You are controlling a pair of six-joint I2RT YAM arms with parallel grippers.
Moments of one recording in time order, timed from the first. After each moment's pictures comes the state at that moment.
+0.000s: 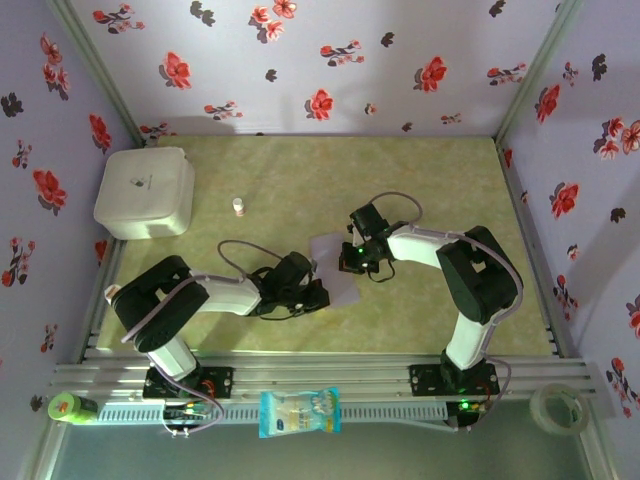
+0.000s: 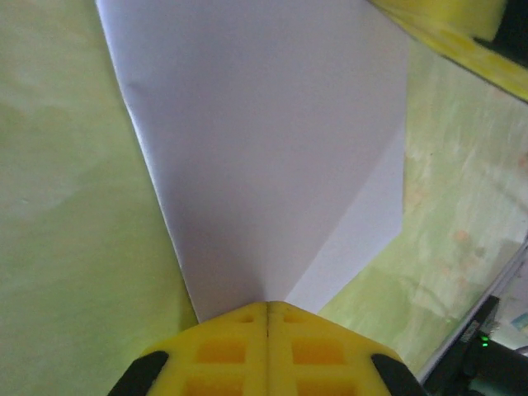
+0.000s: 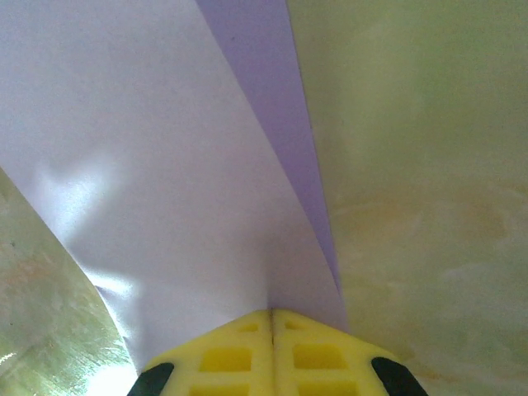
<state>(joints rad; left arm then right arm) -0.94 1.66 0.63 0.18 0.30 -1.09 0.58 1.79 0.96 -0.36 -0.36 0.62</state>
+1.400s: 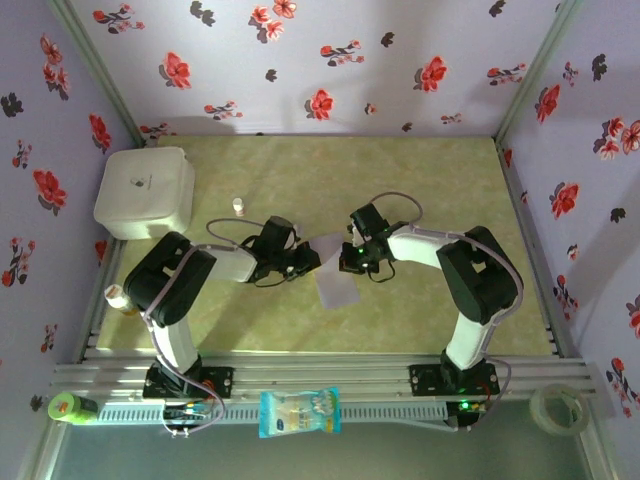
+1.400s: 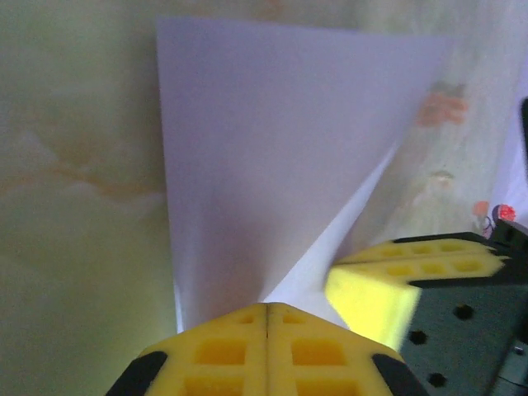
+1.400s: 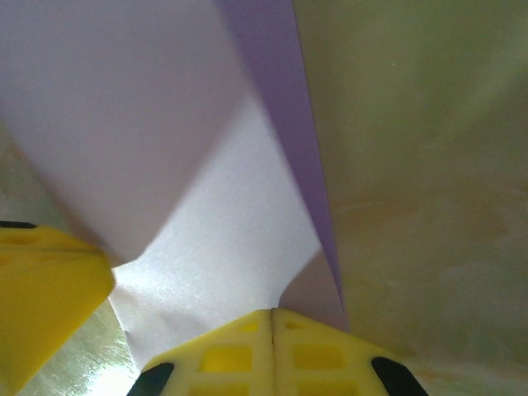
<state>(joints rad) -0.66 1.82 0.78 0.24 0.45 -0.99 0.58 1.79 0.96 -0.36 -0.36 0.61</state>
